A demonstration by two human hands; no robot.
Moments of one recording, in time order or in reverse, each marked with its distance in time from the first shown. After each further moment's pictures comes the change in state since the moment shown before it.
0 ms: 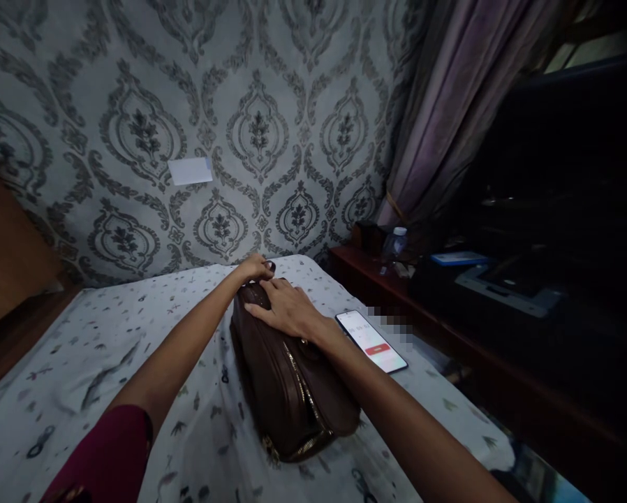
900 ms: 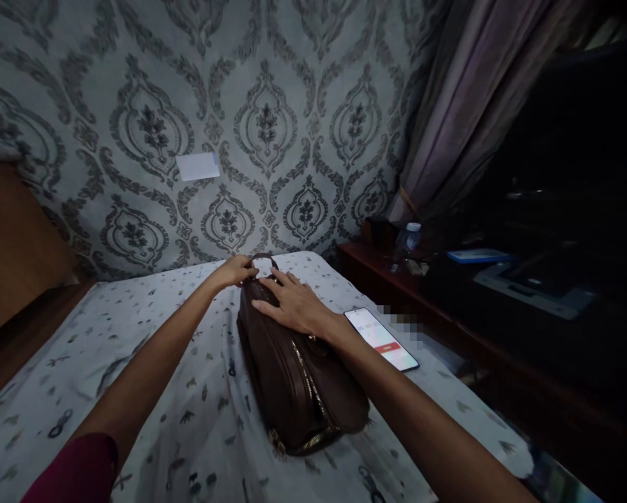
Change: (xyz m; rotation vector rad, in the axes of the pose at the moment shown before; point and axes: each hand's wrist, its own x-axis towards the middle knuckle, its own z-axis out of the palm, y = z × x) left_hand -0.063 -0.021 -0.036 0.146 0.176 0.131; right_hand -0.002 0.000 -0.006 0.024 -0.102 0.001
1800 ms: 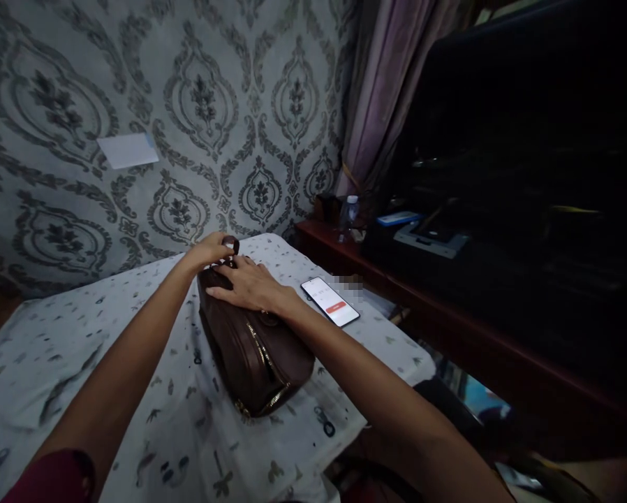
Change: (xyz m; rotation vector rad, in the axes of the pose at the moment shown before) left_hand 0.011 0.052 0.021 0.269 0.031 0.115; right_hand -0.005 0.004 0.002 -0.008 0.085 -0.058
